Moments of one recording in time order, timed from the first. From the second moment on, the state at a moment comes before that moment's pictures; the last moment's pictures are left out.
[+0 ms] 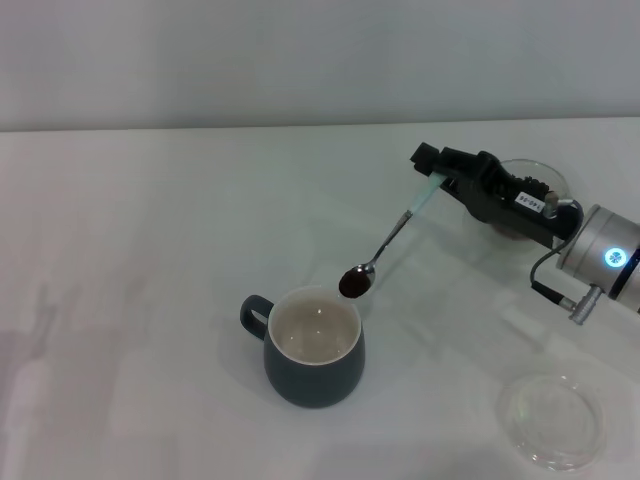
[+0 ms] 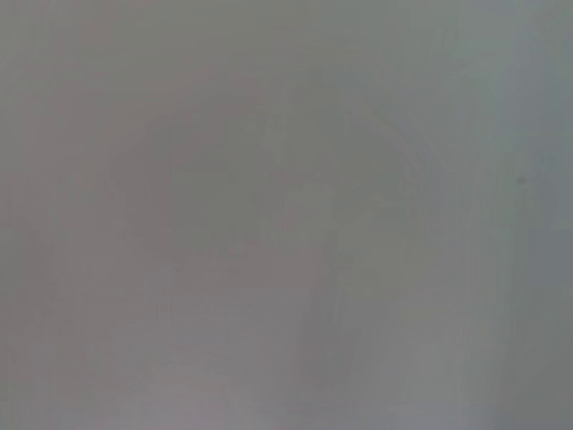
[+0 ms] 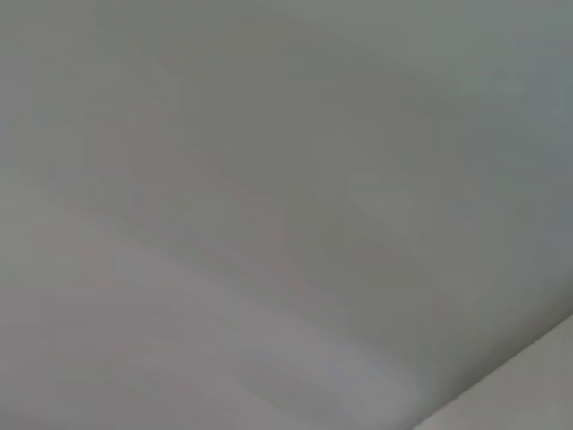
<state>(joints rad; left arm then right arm) -0.25 -2.09 2.83 0.20 -1.41 1.41 -0.14 0.57 2.03 -1.12 -0.12 -0.97 -1.25 1.77</state>
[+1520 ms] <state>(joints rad) -0.26 -2.09 2.83 0.20 -1.41 1.41 -0.14 0.64 2.03 -1.39 -0.19 -0.88 -1.36 1.34</state>
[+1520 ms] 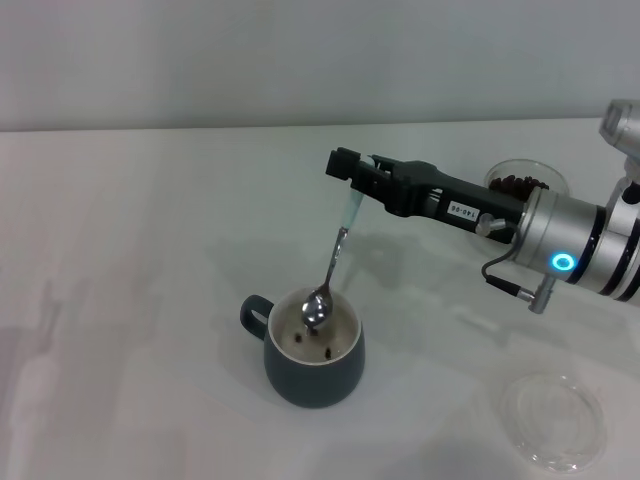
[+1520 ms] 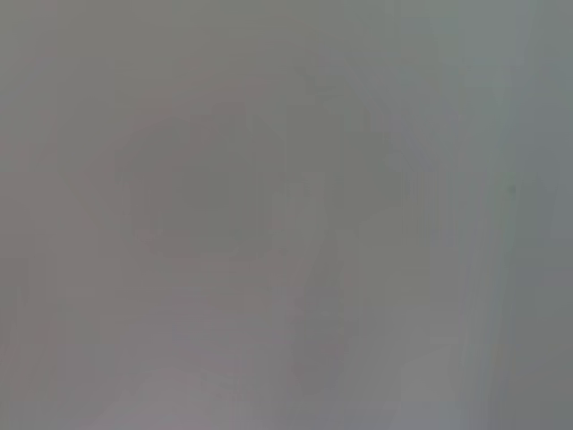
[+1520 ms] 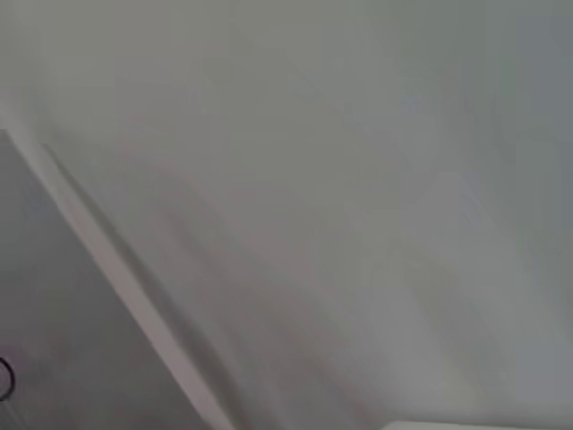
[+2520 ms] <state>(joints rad) -0.26 -2.08 2.83 0.19 -1.42 1.42 -0.14 0.42 1.74 -1.35 -0.23 -0.95 -1.53 1.55</state>
